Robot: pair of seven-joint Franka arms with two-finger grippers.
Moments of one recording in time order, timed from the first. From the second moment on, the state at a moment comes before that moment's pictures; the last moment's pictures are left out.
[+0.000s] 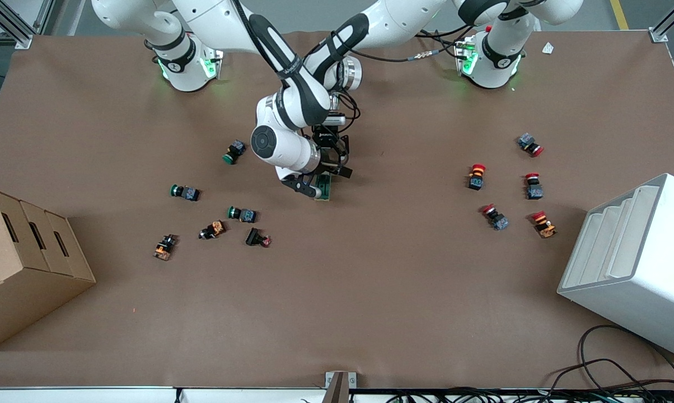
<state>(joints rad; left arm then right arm) -0.90 0.82 -0.40 -1.86 1.74 2.02 -2.51 0.86 0.55 -0.07 -1.92 0.91 2.47 0.57</state>
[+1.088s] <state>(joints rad) -0.90 0.82 -0.40 -1.86 1.74 2.02 -2.51 0.81 0.59 -0.11 -1.81 0.91 2.49 0.52</state>
